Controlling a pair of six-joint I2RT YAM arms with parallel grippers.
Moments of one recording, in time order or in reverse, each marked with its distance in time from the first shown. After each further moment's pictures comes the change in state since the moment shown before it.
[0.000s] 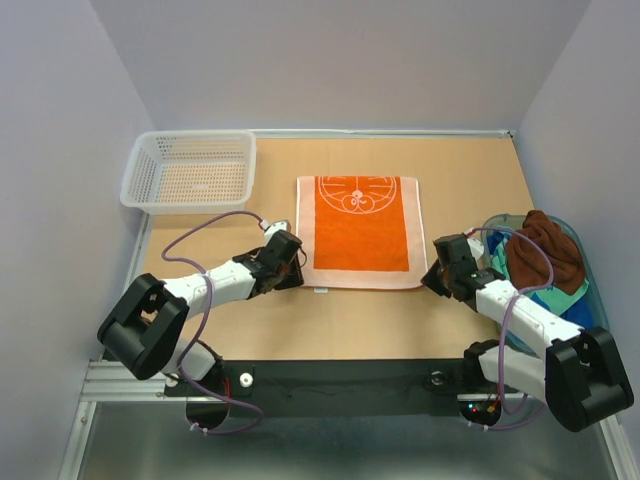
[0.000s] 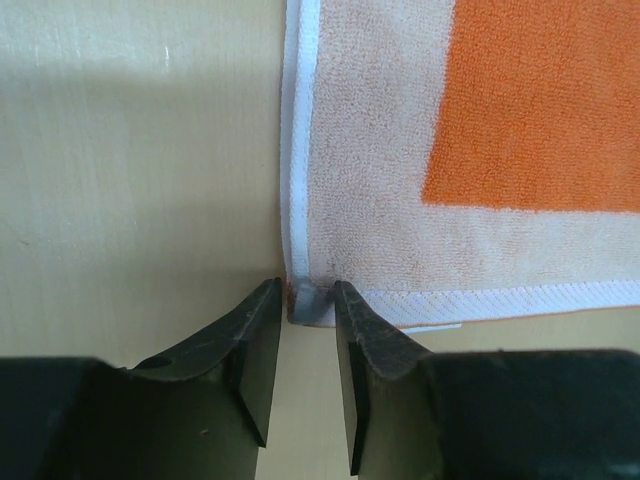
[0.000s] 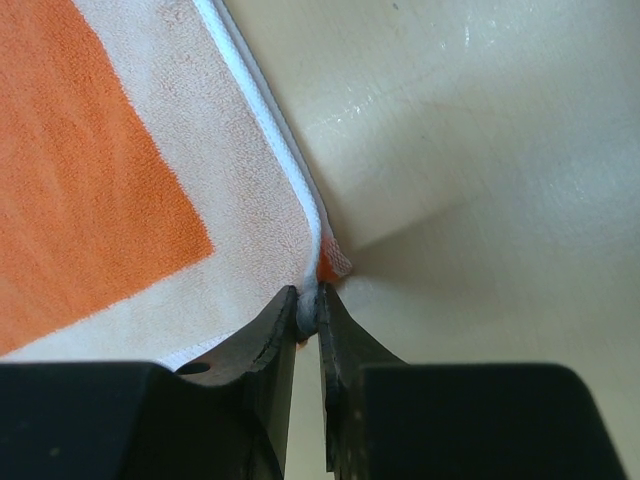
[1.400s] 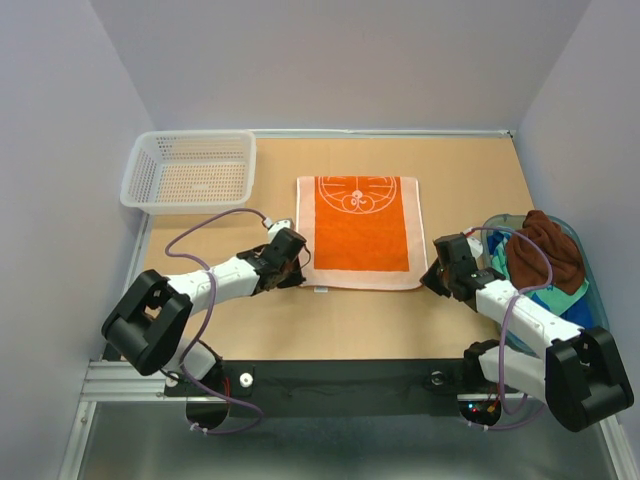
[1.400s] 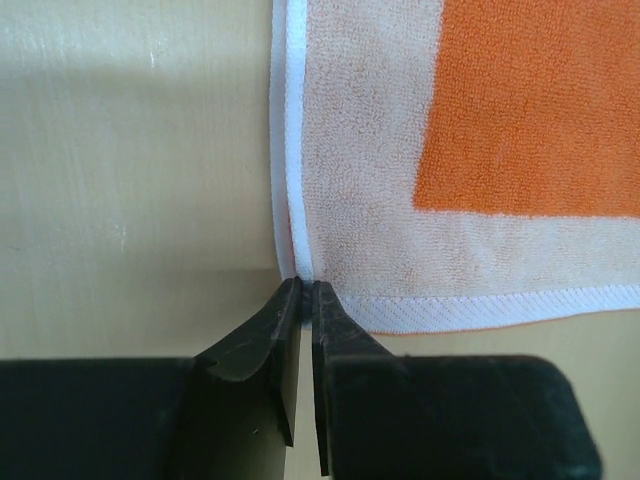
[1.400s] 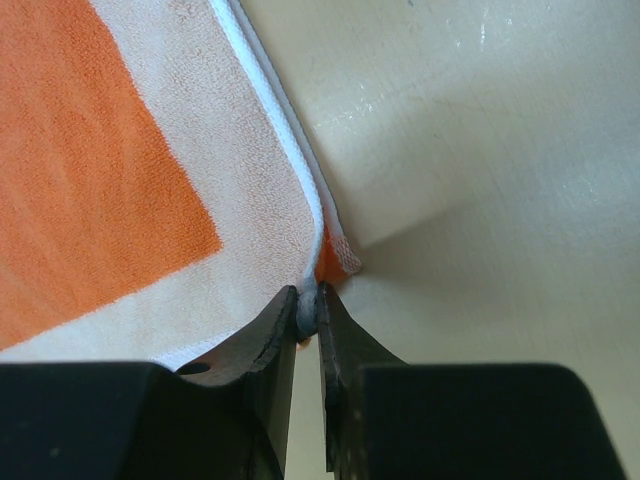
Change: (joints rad) left arm -0.014 0.029 0.039 -0.029 -0.013 -0.001; right arm 0.000 0.000 0.000 0.009 -0.018 -0.007
